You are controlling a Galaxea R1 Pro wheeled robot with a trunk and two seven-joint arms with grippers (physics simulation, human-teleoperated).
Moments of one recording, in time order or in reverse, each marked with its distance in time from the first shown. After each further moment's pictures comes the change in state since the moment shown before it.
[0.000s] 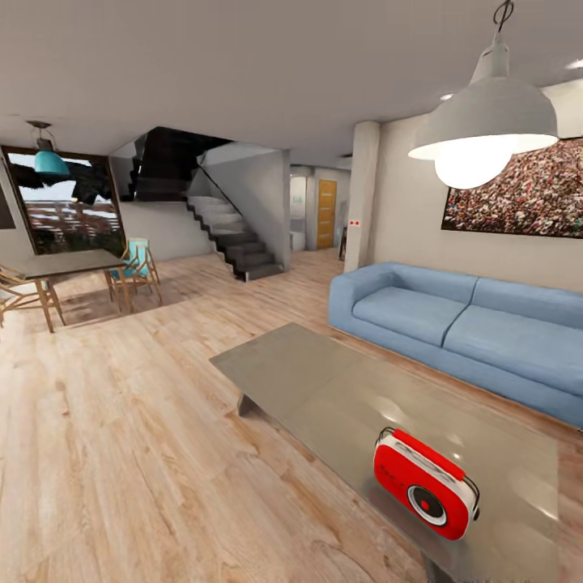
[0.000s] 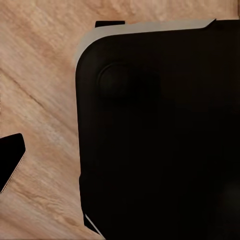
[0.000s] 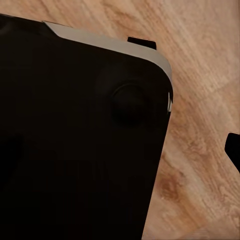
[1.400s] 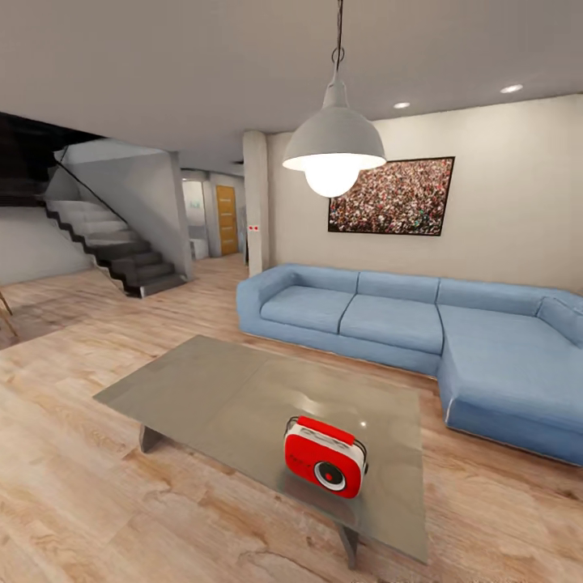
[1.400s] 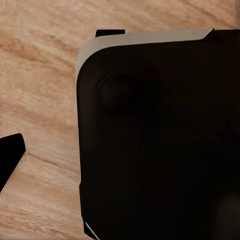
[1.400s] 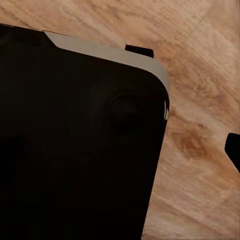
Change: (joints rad) left arm 0.000 0.000 0.000 0.000 0.000 0.000 0.000; right arm 0.000 -0.002 0.000 0.000 0.000 0.000 0.000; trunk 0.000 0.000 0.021
